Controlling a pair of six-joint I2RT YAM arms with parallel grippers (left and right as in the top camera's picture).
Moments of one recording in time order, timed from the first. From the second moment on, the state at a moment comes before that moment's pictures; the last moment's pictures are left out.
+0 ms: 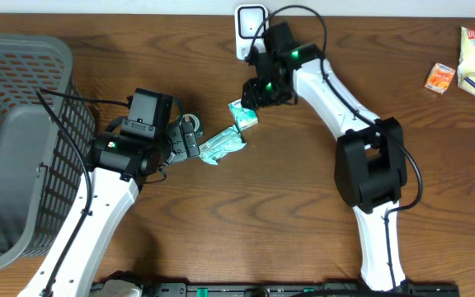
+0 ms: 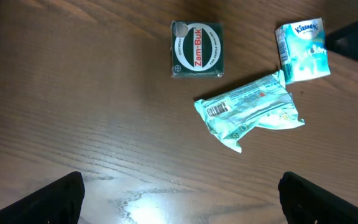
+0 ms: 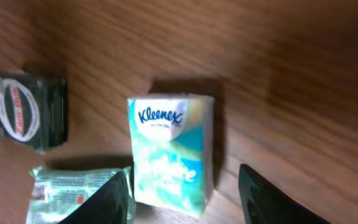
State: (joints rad) left arm -0.28 1.30 1.12 -0.93 -0.06 -0.51; right arm 0.40 2.32 1.95 -0.88 -0.36 0.09
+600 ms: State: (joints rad) left arm -0.28 1.30 1.12 -0.93 -0.06 -0.51; right arm 0.39 2.31 1.76 -0.73 -0.44 0.20
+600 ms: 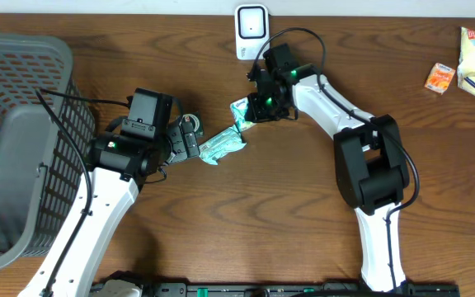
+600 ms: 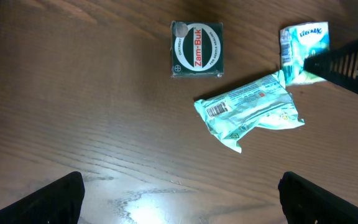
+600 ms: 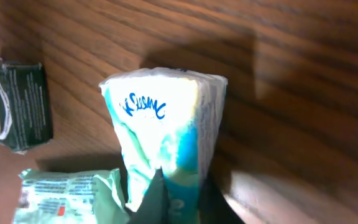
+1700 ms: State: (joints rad) left arm -0.28 1.30 1.12 -0.93 -0.06 -0.51; right arm 0.10 2.18 1.73 -0.74 -1.51 -0.10
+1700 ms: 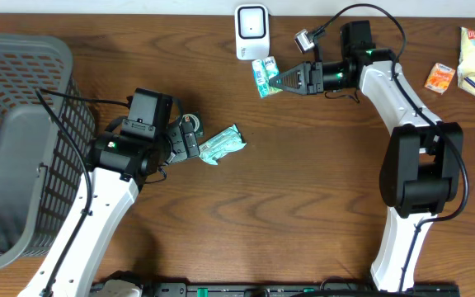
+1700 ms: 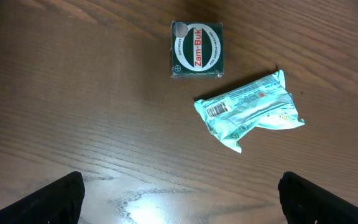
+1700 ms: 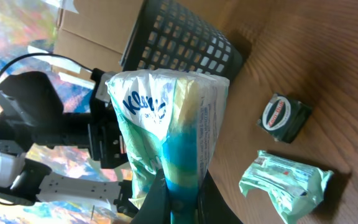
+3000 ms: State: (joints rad) left arm -0.28 1.30 1.12 -0.93 -0.06 -0.51; right arm 0.38 2.18 1.74 -0.63 0.23 -0.03
